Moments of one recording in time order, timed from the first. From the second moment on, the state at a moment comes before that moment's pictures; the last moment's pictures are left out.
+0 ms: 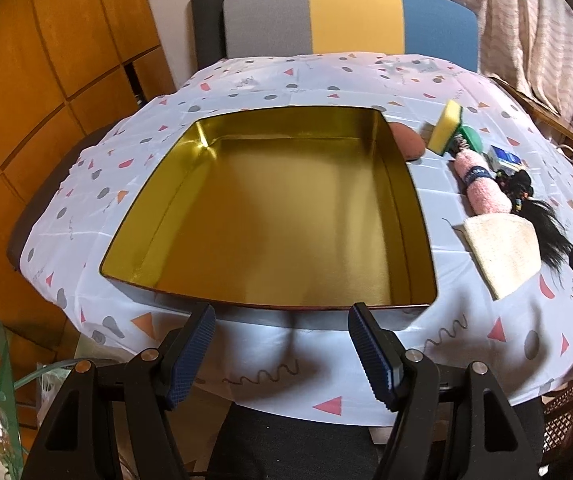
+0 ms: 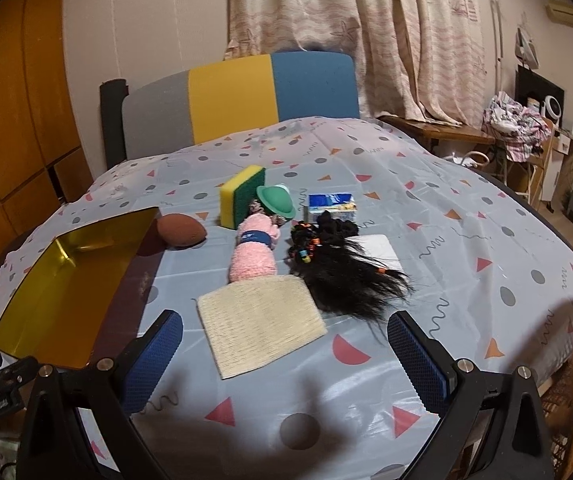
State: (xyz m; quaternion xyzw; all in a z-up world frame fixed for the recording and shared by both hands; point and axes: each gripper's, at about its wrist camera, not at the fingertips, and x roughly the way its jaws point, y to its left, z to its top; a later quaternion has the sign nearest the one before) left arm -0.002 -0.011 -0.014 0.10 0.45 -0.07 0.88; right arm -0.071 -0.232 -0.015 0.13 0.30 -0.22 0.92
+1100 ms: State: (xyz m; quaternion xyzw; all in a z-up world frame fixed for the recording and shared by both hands) left arm 0.021 -0.177 -0.039 0.05 0.51 -0.32 0.80; right arm -0.105 -0.339 0.007 0.19 0.27 -0.39 0.86
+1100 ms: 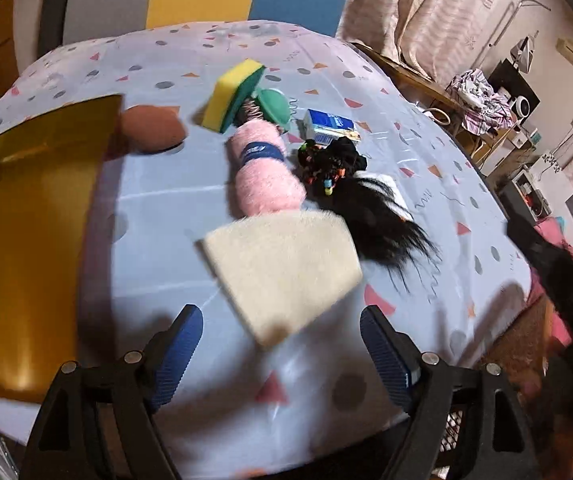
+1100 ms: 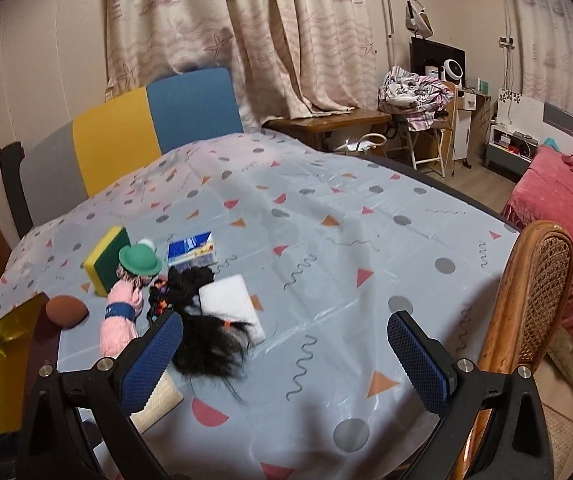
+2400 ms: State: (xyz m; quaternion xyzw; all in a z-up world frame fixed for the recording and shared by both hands) left arm 0.048 -0.171 -0.089 -0.08 0.53 -0.41 0.74; right arm -0.095 -0.345 -0.023 0.19 0.30 -0.37 0.86
